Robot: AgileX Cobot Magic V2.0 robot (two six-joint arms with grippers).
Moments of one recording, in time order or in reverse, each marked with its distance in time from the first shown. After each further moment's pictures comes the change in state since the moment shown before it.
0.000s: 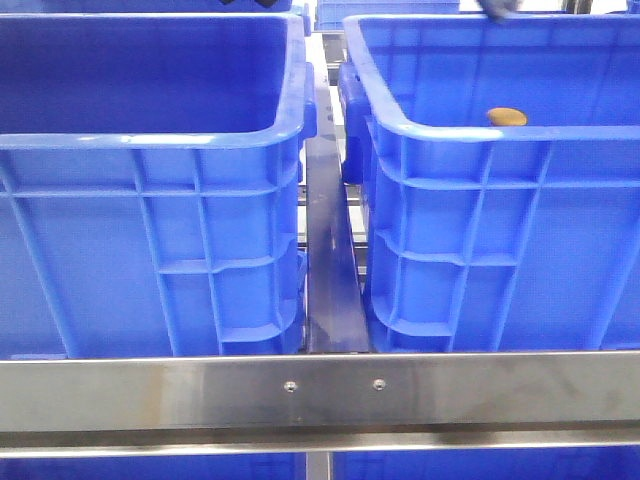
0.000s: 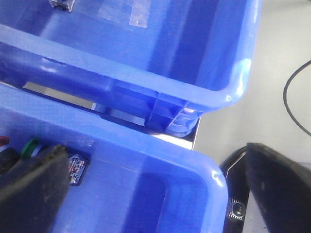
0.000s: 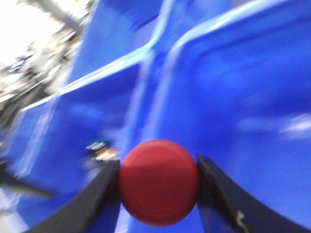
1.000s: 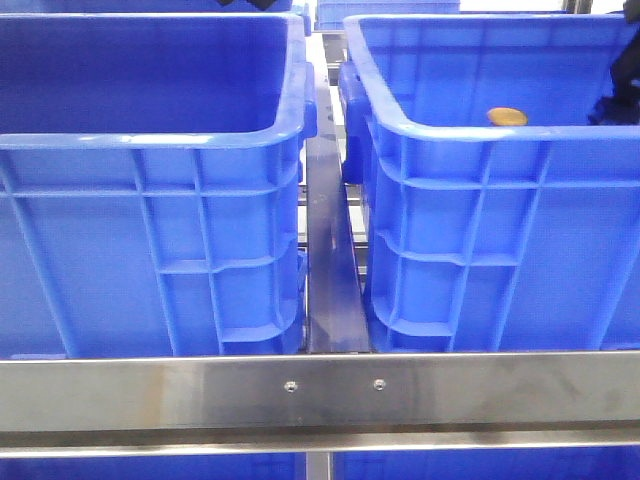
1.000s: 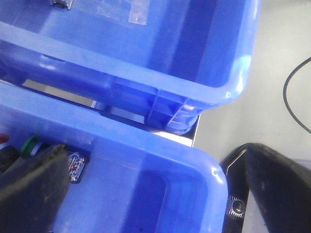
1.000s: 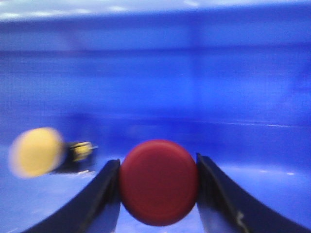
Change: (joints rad) left arm 0.000 0.000 0.000 0.006 0.007 0.000; right arm -0.028 0.372 -0.278 -0.458 -0.434 -0.038
